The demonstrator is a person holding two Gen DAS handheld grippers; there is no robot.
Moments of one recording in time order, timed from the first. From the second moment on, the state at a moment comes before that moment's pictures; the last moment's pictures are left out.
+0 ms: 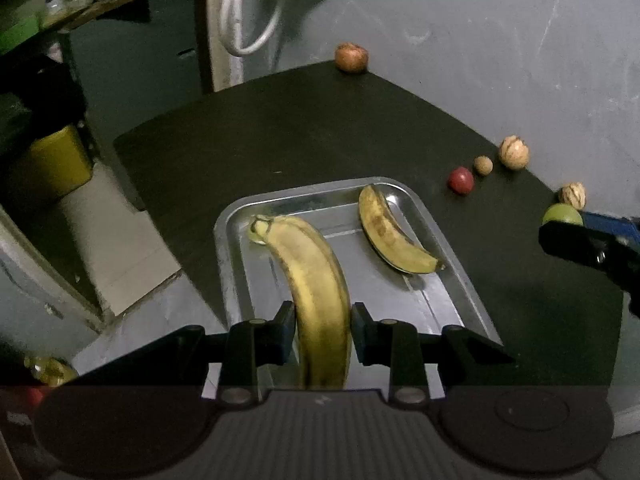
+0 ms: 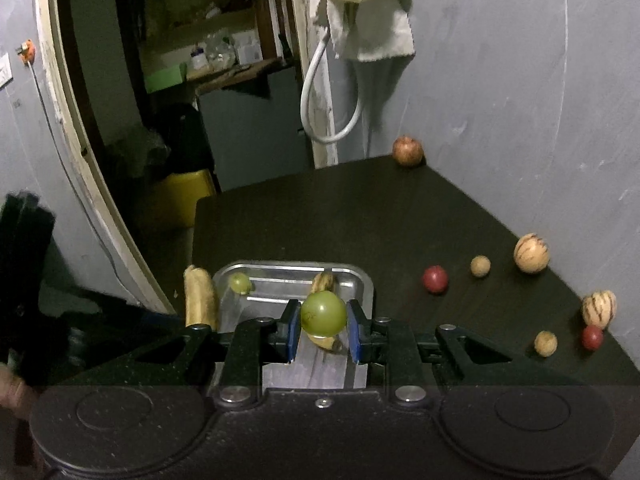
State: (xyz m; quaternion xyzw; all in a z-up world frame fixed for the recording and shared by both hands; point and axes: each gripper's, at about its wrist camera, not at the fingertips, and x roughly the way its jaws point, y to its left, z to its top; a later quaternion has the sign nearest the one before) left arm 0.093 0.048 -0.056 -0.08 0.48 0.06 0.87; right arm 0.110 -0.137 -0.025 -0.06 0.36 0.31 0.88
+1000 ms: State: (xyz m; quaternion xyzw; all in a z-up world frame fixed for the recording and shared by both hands) left arm 0.166 0.085 -0.089 -0.05 0.53 -0.03 0.85; right arm 0.136 -0.071 -0.123 -0.12 0.45 0.29 0.84
